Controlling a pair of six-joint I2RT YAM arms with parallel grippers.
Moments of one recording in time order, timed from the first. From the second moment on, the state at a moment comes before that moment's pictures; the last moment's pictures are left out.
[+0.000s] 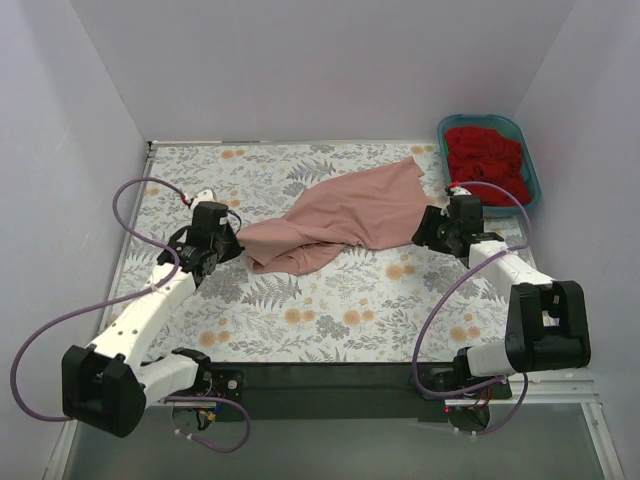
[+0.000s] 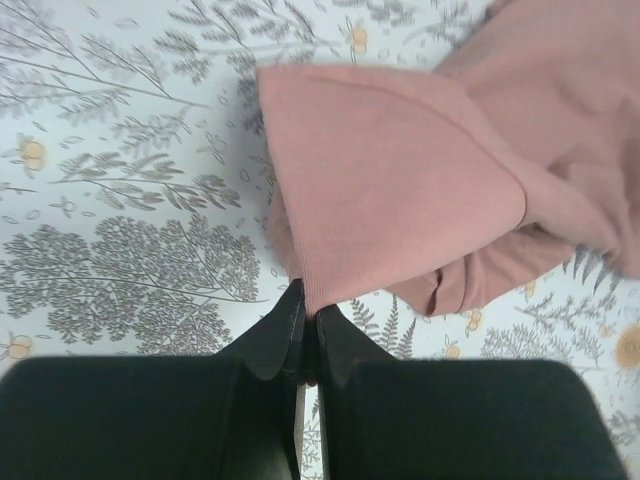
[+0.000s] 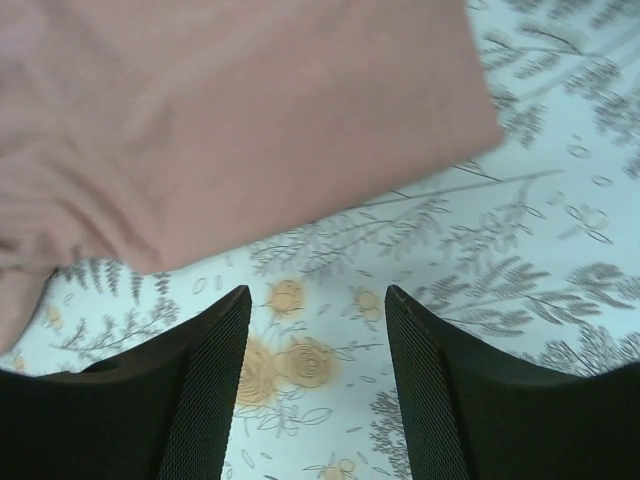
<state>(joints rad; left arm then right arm) -0.32 1.13 0.84 -0.49 -0.20 -0.62 0.14 1.40 0.76 -0.13 -0.14 0.34</state>
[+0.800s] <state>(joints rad) -0.30 0.99 0.87 -0.57 -0.29 -0.65 0.01 1.57 0.72 0.03 -0.15 0.57</state>
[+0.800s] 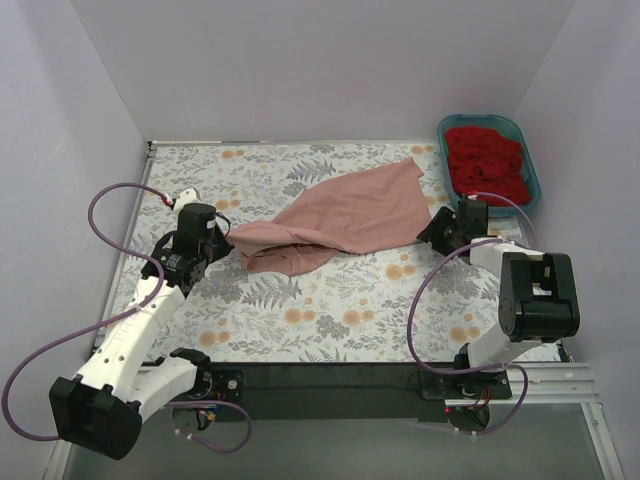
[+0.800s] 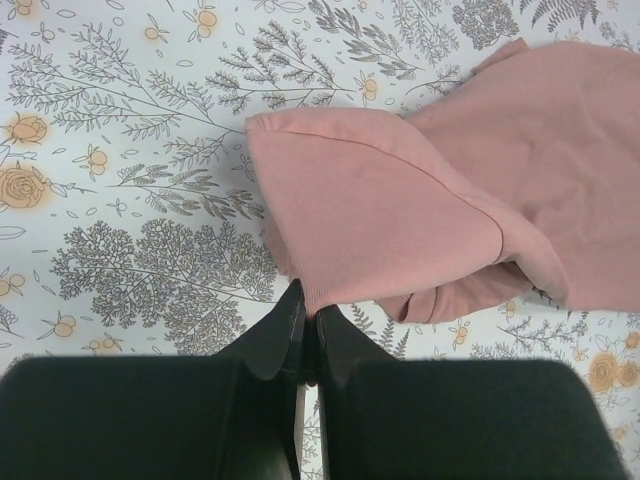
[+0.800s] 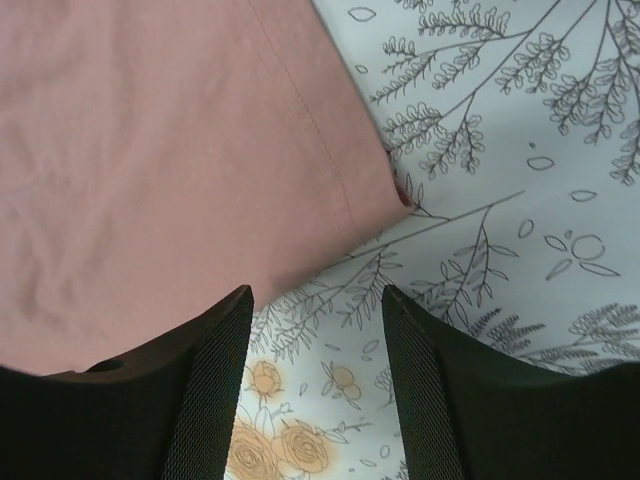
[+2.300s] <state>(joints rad) -0.27 1.16 0.92 -0.52 -0.49 -0.60 0.03 1.76 1.27 -0.35 -0.14 0.41</state>
